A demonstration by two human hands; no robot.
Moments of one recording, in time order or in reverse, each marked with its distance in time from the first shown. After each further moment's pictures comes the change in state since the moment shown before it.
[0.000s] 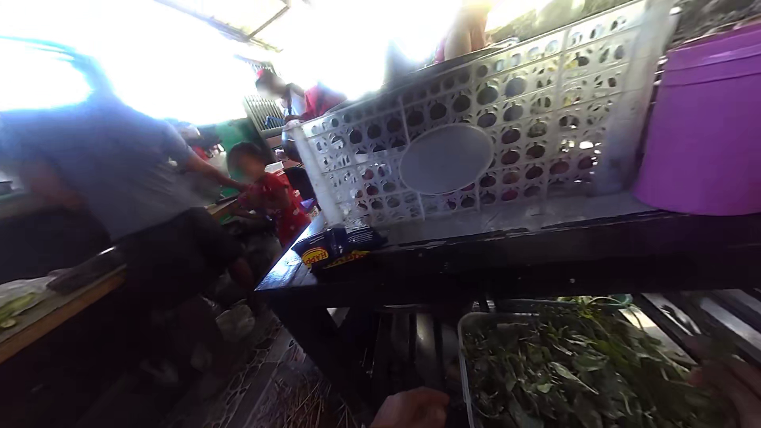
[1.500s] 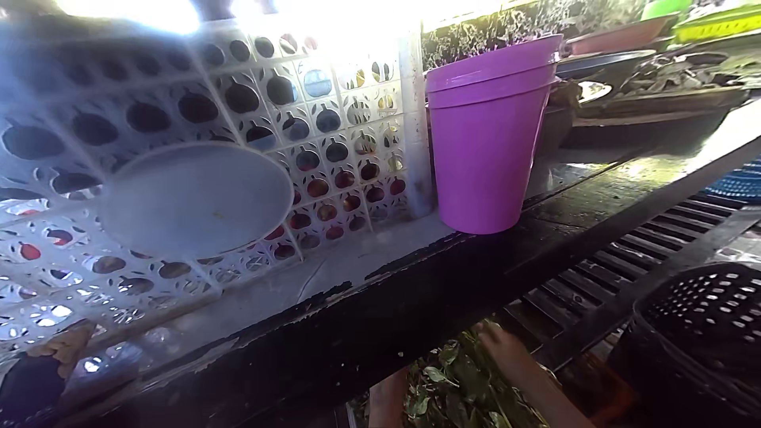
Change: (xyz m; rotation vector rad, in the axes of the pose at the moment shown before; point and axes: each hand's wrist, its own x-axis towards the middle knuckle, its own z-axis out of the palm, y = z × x) left_hand 0.185 0.104 0.113 -0.635 0.231 -0.227; right_hand 0.043 0.042 0.038 -0.322 0.021 0.367
